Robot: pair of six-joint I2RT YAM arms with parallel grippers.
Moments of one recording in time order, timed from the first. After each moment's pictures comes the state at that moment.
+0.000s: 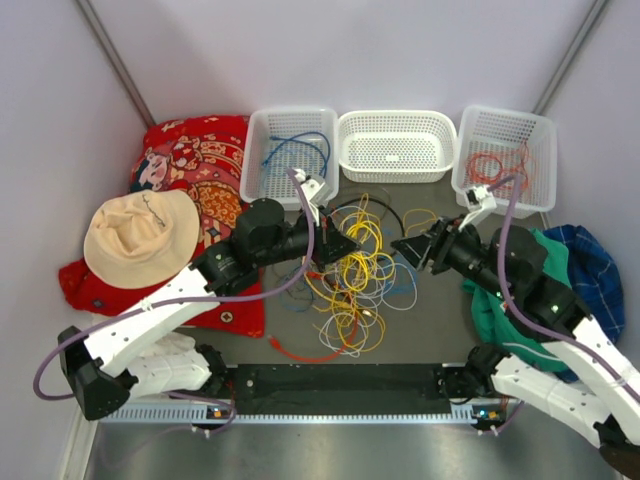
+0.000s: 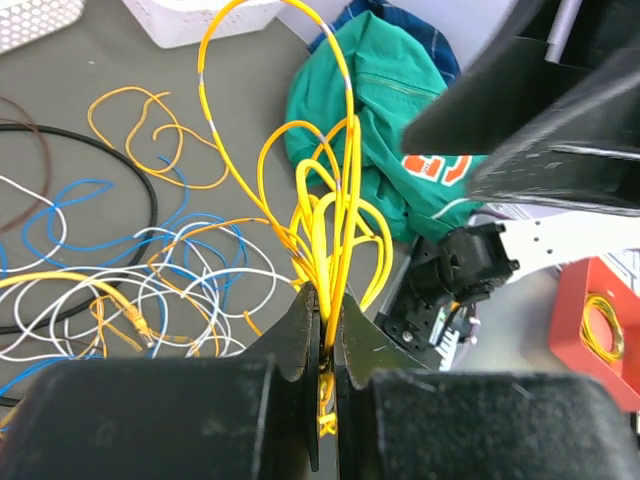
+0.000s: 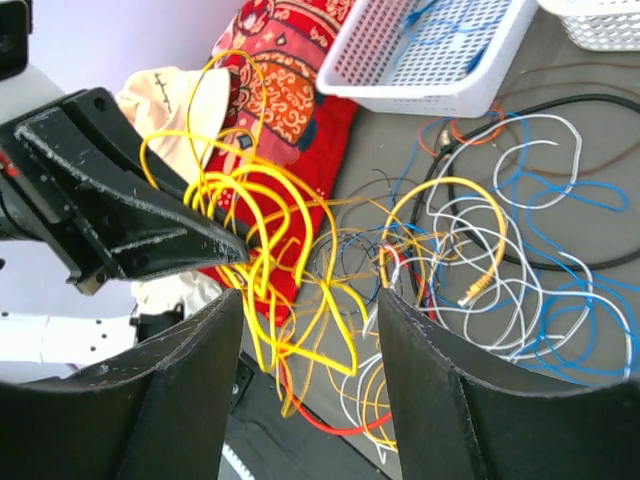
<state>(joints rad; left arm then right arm) -0.87 1.11 1.07 -0.14 0.29 -0.44 0.73 0.65 0.96 -0.48 0.00 0.62</state>
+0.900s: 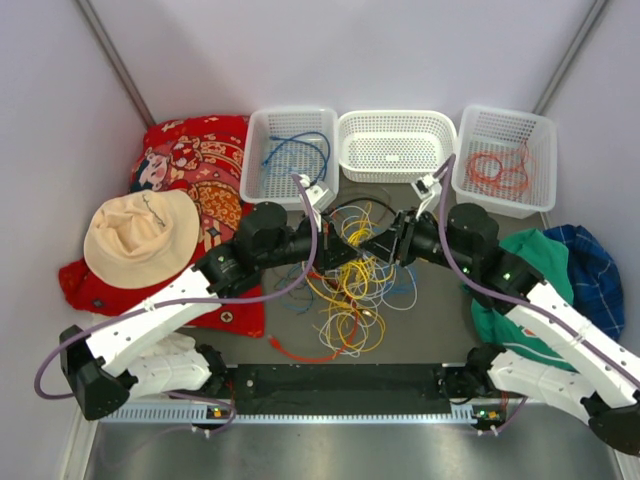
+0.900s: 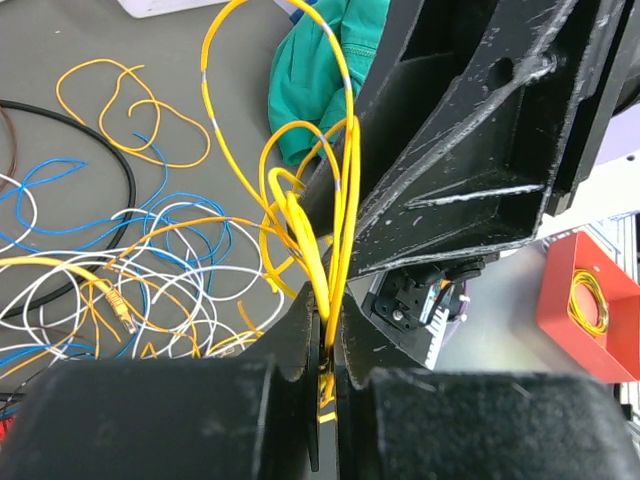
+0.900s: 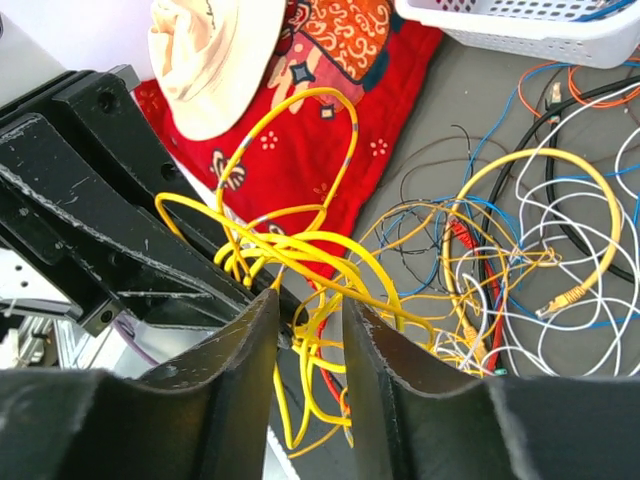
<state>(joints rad) -0.87 1.11 1.04 -0.14 0.35 -0.45 0.74 0.90 0.96 -0.28 -0.25 0.63</state>
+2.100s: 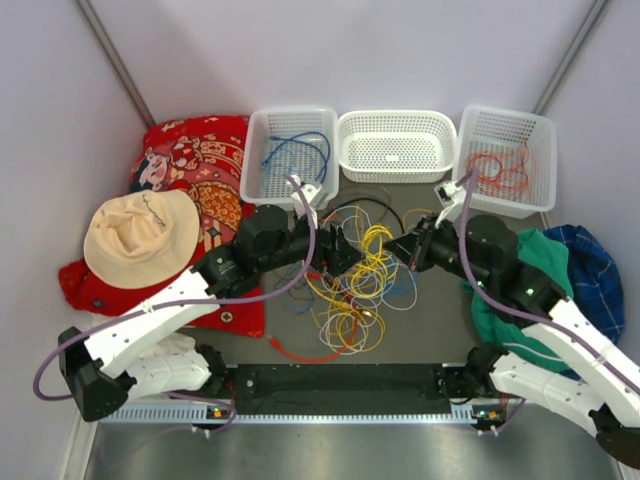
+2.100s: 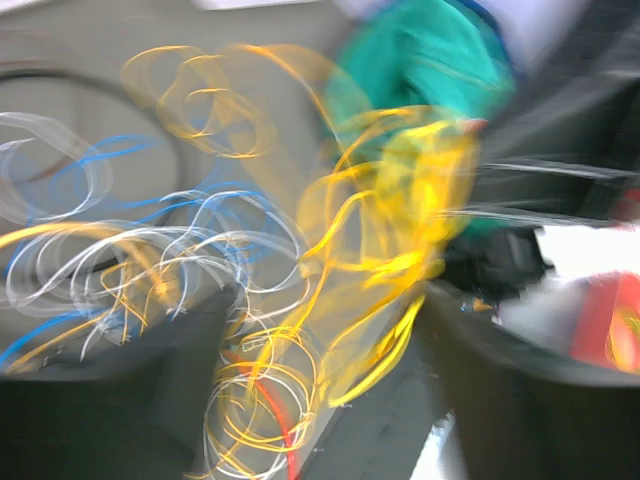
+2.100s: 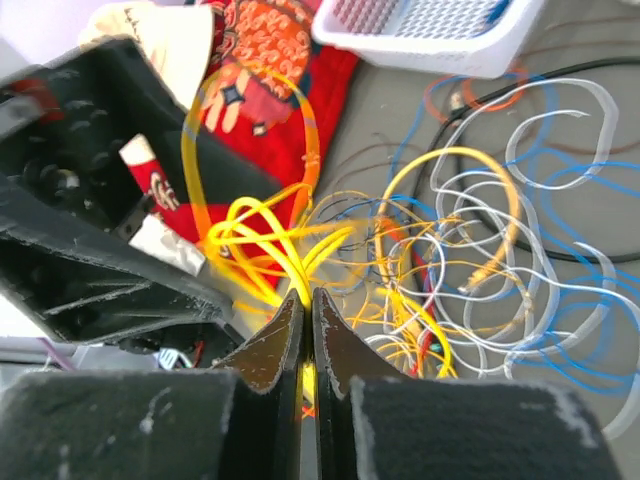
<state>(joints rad) -0.87 1.10 1.03 -0.18 0.23 -0.45 0.74 0.79 0.92 -0.38 -0.09 0.59</state>
